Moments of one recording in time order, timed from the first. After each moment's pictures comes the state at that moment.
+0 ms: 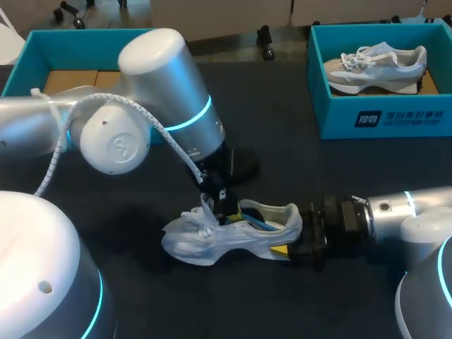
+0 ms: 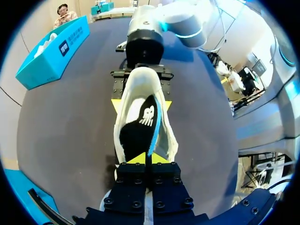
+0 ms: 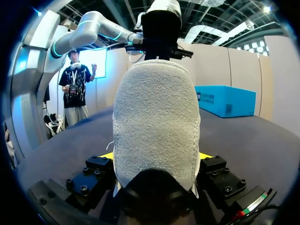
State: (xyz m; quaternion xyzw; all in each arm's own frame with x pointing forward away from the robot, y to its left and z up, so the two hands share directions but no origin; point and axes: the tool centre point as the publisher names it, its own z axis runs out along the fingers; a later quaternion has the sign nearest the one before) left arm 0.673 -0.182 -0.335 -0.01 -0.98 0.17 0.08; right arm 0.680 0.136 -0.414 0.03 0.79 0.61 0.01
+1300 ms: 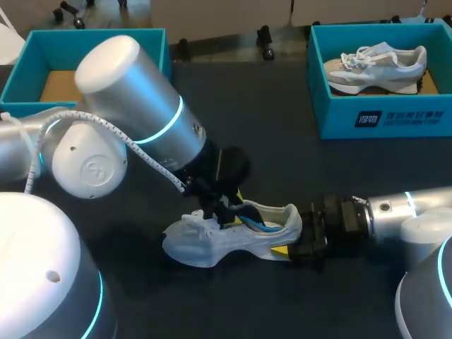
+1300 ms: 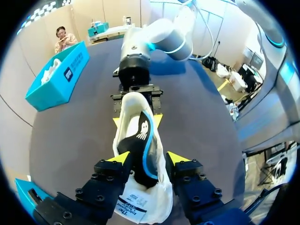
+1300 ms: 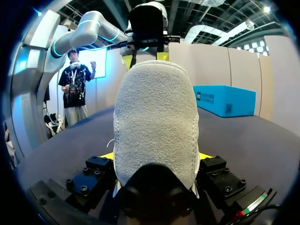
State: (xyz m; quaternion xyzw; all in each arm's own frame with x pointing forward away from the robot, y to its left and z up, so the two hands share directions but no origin) left arm 0.661 -0.185 -0.303 -0.06 -0.97 0.24 0.01; right arm 0.680 0.136 -0.415 0.03 0.79 0.61 0.01
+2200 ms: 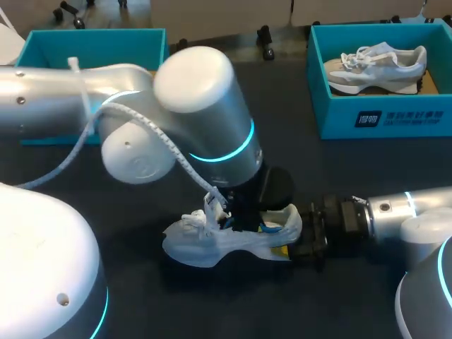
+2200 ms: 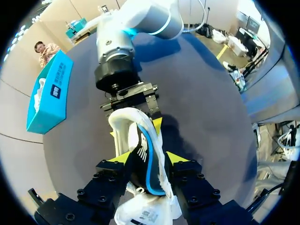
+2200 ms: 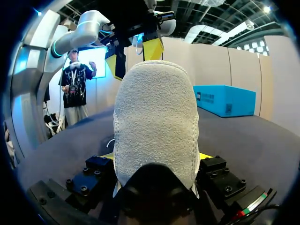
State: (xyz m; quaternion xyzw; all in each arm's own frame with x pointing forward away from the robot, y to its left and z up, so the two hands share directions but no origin) left arm 0.655 -0.225 -0.312 -0.16 -0.98 0.12 -0.06; right arm 0.680 0.136 -0.415 0.03 0.79 0.61 0.01
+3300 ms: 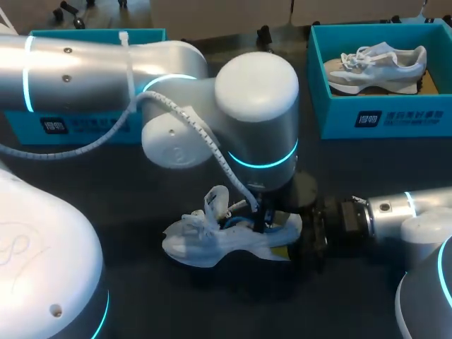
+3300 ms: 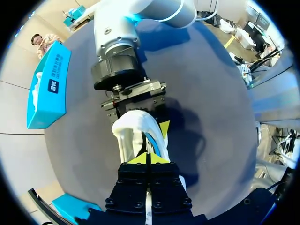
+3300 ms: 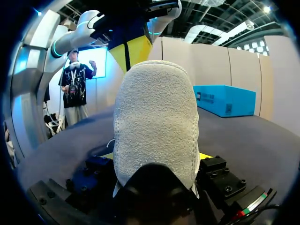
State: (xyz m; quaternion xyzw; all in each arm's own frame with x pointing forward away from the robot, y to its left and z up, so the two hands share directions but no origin) left arm 0.655 -0.240 -0.310 -0.14 -0.99 0.05 -0.07; right arm 0.680 0.136 -0.415 0.03 0.79 0.61 0.01
